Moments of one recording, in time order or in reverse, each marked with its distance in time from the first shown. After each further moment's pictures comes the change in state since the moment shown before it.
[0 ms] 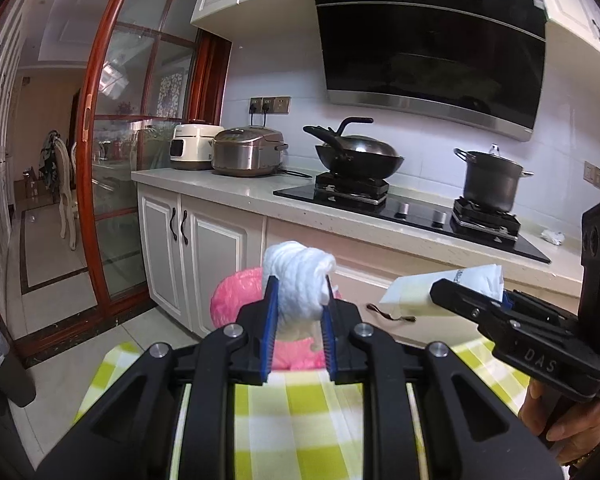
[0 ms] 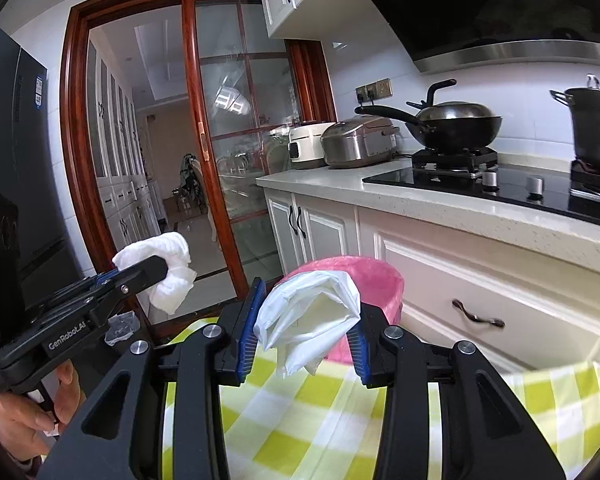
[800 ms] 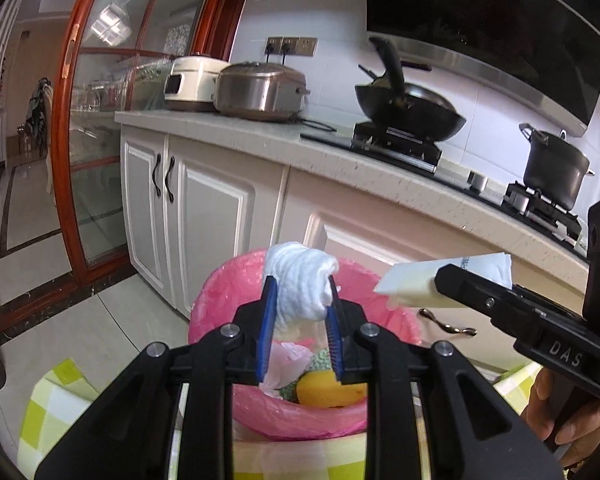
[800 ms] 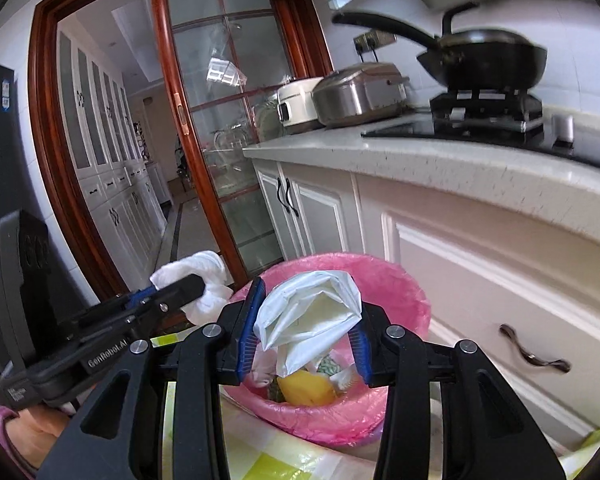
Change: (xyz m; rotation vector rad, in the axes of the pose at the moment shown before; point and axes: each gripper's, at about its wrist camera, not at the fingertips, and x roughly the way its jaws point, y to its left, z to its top) left arm 0.226 0.073 -0.020 -0.086 0.149 -0.019; right arm 0.198 -0.068 -0.001 0.065 0.123 0.056
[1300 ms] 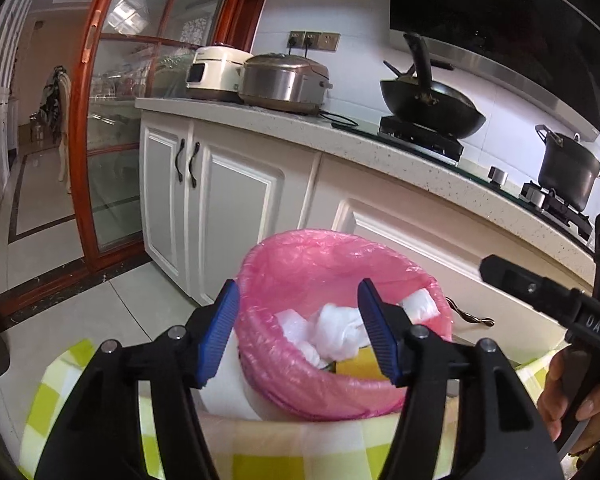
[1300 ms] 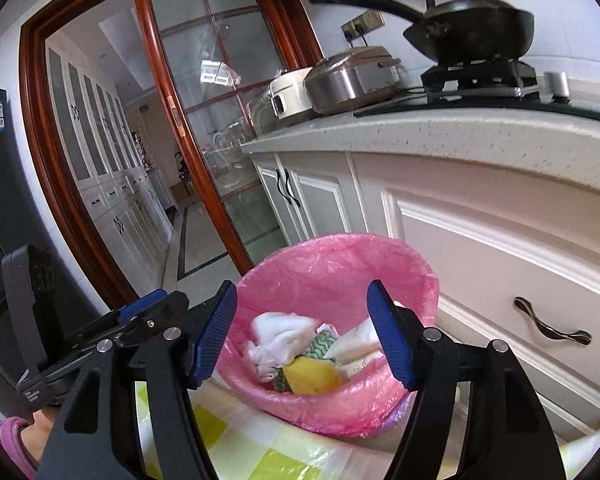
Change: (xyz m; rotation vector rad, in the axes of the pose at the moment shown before) left arm -0.021 0.036 -0.022 -0.033 0.000 0.044; right arm -0.015 -0.005 -0.008 0.068 -0.003 0.026
